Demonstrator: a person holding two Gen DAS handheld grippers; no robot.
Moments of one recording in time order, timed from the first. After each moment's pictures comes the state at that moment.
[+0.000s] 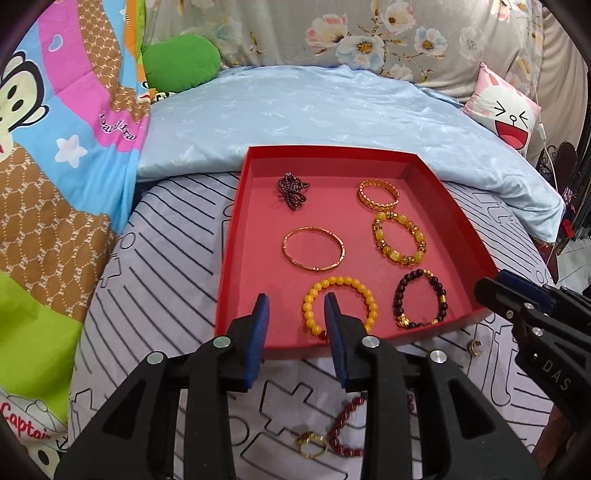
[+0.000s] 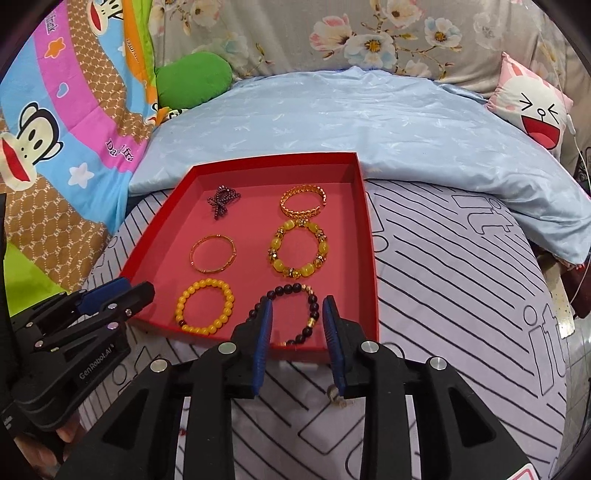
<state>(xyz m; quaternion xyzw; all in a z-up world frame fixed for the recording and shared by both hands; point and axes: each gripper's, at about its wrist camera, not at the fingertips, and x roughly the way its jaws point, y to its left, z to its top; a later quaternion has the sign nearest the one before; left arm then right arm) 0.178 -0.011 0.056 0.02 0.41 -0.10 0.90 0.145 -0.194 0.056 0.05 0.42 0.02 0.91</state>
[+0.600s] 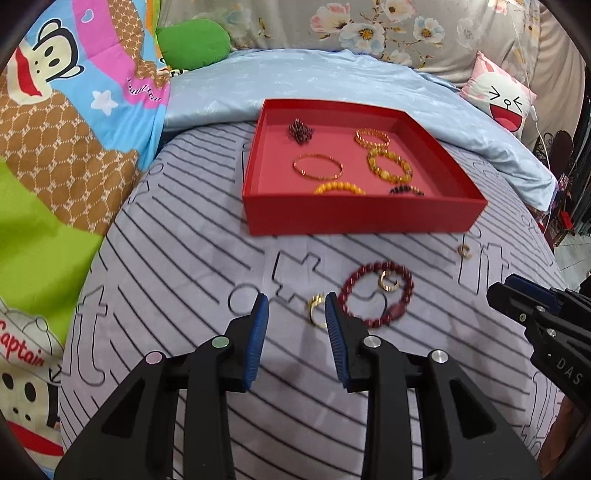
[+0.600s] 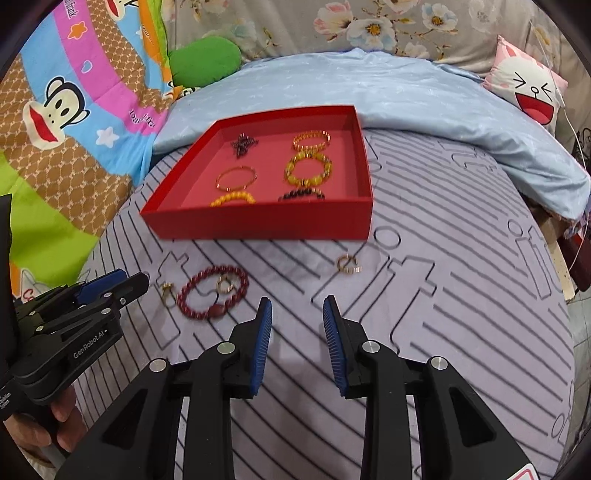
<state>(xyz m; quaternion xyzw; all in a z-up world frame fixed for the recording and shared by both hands) 0.088 0.010 0.029 0.02 0.44 -0.09 0.89 0.056 -0.187 0.032 0.05 0.45 0.03 0.89</state>
